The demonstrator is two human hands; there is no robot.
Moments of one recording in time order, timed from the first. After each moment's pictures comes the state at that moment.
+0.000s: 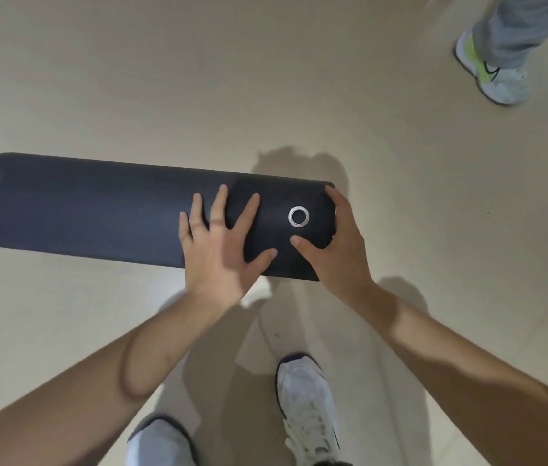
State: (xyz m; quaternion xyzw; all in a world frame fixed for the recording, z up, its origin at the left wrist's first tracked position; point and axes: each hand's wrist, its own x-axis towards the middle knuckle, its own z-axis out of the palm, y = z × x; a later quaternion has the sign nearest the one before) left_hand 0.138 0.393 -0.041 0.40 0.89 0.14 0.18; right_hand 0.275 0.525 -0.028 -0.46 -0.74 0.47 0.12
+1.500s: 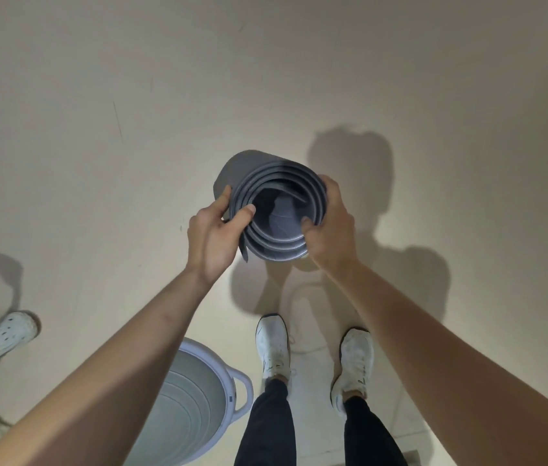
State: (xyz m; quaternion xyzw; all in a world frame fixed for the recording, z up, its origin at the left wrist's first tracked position) left_hand -0.025 0.108 0.287 -0.10 0.83 0.49 0.27; right_hand 0.037 0.293 0.294 -0.30 -0.82 0.49 -0.08
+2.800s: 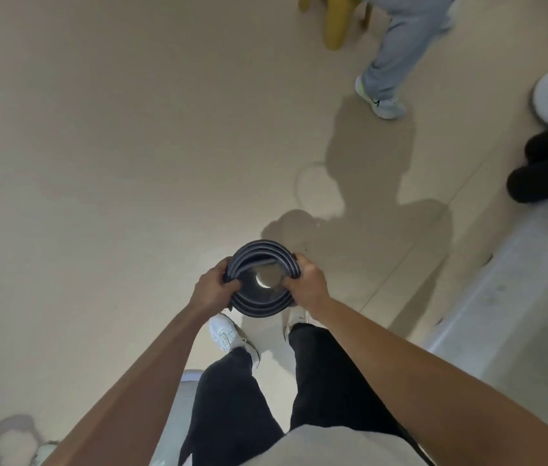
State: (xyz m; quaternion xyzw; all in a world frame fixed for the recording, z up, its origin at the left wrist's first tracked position) left_hand 0.213 0.345 0.462 0.19 0.80 0.21 0.53; right_hand 0.393 0.471 0.459 -0.55 -0.61 0.57 -0.07
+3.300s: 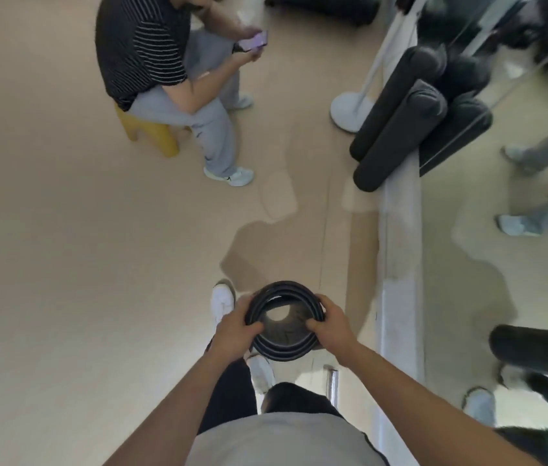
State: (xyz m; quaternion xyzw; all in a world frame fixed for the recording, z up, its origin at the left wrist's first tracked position) left_hand 0.403 0.598 0.560 0.46 0.66 0.11 0.58; right_hand 0.627 0.608 0.581 -0.72 -0.38 0.56 0.13
